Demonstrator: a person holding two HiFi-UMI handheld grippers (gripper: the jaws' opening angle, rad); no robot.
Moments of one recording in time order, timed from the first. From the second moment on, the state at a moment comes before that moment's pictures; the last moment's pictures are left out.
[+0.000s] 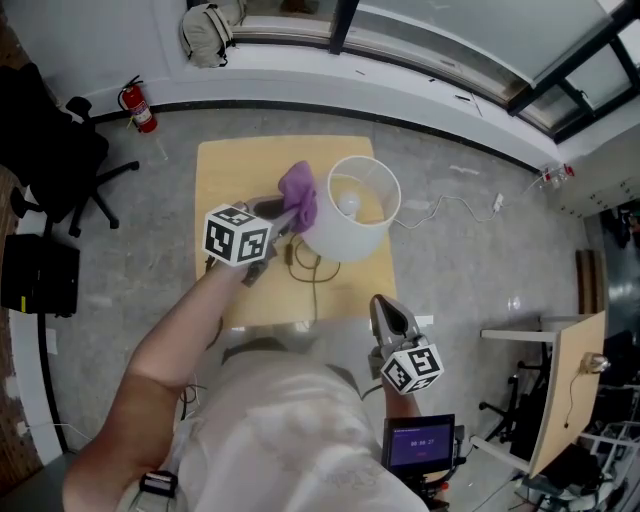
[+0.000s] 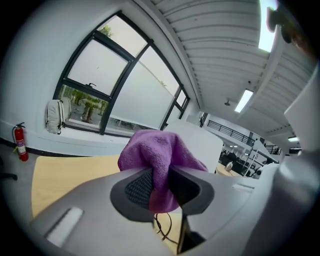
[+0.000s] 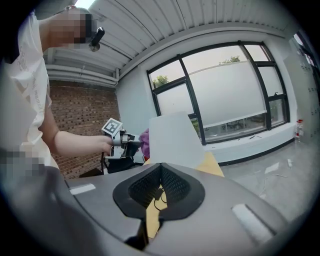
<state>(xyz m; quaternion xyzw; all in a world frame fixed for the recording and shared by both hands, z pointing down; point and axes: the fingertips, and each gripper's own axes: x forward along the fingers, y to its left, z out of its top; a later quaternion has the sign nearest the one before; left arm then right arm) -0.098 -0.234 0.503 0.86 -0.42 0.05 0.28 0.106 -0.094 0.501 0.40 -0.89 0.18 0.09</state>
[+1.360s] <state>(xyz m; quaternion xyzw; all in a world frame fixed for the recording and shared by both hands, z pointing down) -0.141 -0.154 0.541 0.84 -0.49 0.15 0.17 0.089 -0.078 0.513 0.42 -0.88 0.19 0.08</state>
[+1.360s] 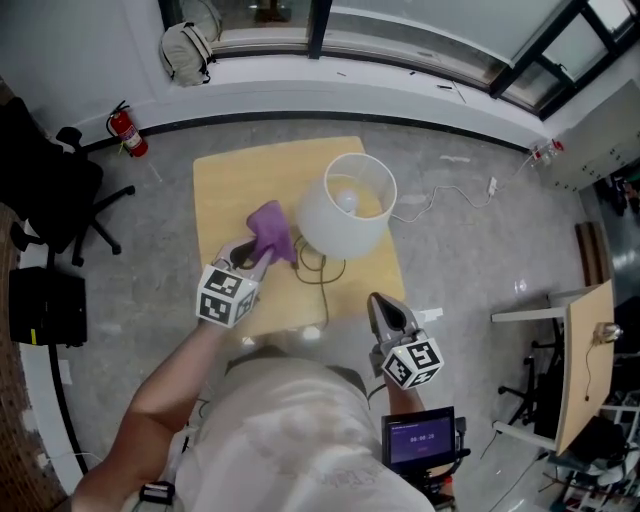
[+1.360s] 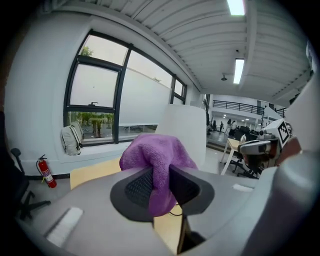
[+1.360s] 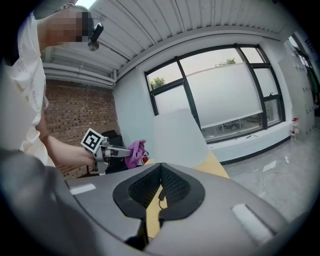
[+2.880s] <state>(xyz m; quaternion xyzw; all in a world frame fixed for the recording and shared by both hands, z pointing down) -0.043 0.001 0.469 0.87 -0.48 0.07 0.11 0.120 -0.008 0.461 0.34 -0.93 0.12 0.03</state>
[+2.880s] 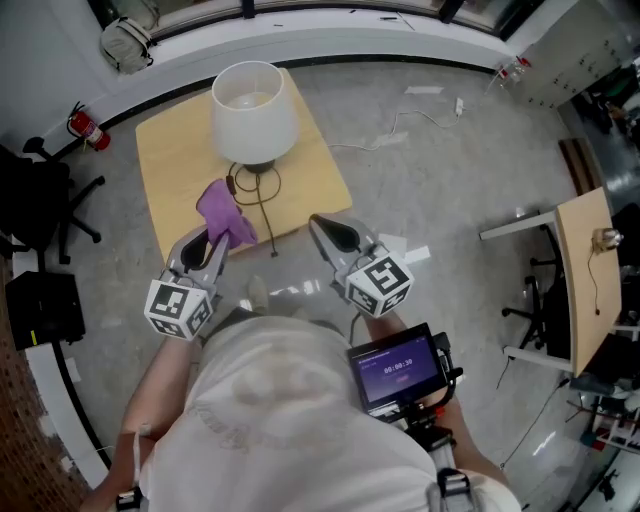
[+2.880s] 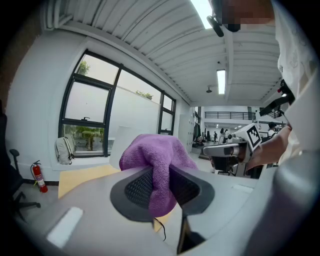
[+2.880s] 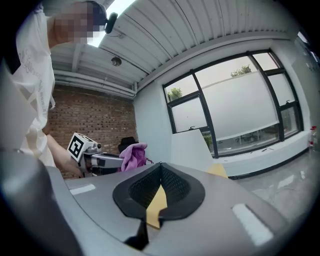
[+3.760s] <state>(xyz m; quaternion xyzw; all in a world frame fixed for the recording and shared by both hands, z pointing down) -0.017 0.024 0.475 0.86 -0.49 0.08 0.12 0.144 0.014 0.458 0.33 -0.93 0.12 0.03</state>
